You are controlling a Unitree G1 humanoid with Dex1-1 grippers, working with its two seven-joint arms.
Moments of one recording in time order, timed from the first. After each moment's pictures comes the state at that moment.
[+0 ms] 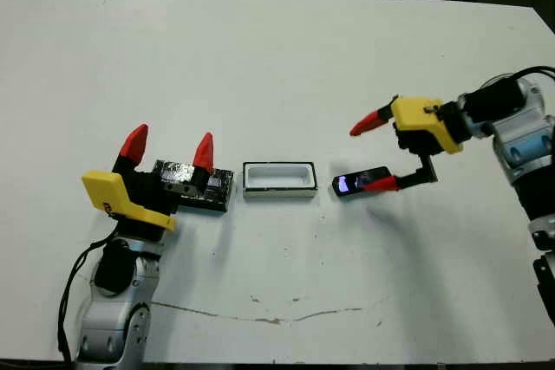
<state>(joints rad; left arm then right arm) 0.07 0.12 0.03 -0.28 -0.28 -0.07 -0.19 -0.88 -0.68 0.39 0.59 -0.08 -0.05 1.51</state>
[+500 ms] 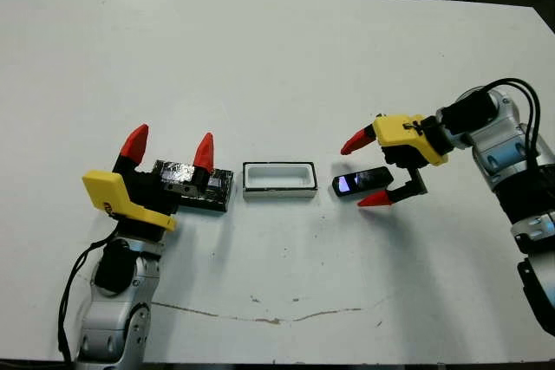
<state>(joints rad) 0.07 0.12 0.03 -0.28 -0.28 -0.07 -0.19 -0.86 -0.64 0.41 0.63 -0.11 -0.13 1.48</state>
